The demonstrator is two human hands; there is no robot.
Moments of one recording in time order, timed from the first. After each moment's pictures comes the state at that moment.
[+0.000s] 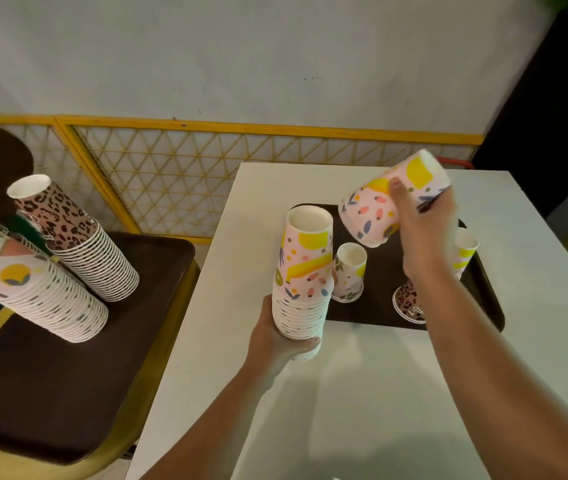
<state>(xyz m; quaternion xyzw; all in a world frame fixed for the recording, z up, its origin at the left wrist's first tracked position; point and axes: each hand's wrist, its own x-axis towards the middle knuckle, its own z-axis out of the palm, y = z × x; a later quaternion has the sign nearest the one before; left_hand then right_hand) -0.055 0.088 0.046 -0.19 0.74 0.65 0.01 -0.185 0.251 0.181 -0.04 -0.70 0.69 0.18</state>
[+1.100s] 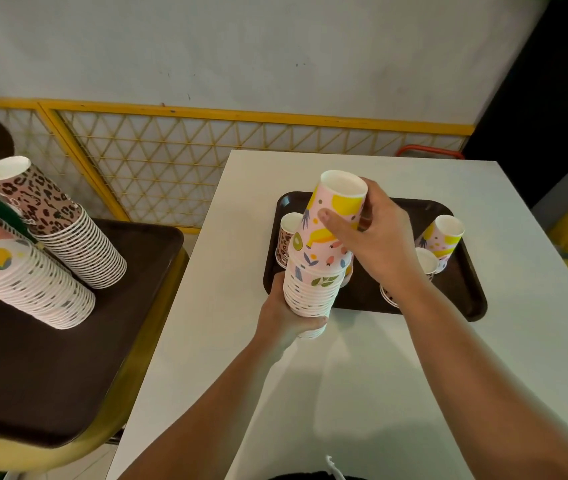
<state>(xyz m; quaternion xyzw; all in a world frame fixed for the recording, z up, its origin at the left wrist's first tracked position) -0.073 0.116 0.061 -0.17 0.77 0.62 0.03 -0.140 0.243 0.187 0.15 -0.82 0.54 0.06</state>
